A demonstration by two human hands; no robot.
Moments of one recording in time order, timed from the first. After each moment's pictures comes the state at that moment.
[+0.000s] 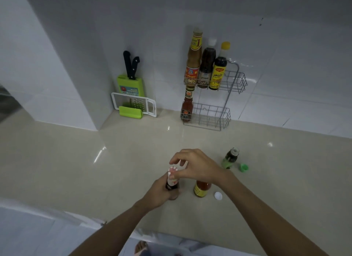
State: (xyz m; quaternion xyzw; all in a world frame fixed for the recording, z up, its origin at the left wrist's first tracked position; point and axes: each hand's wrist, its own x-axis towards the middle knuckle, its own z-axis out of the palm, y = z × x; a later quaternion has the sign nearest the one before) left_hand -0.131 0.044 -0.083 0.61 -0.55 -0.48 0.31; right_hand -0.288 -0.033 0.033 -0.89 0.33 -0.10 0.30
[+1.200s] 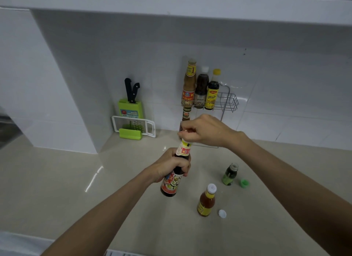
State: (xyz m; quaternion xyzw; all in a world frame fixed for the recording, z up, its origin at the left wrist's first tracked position) left_hand -0.127 -0.016 0.075 0.46 -0.57 -0.58 0.36; right_hand -0.279 -0.091 0.161 -0.95 0.29 -0.13 0.01
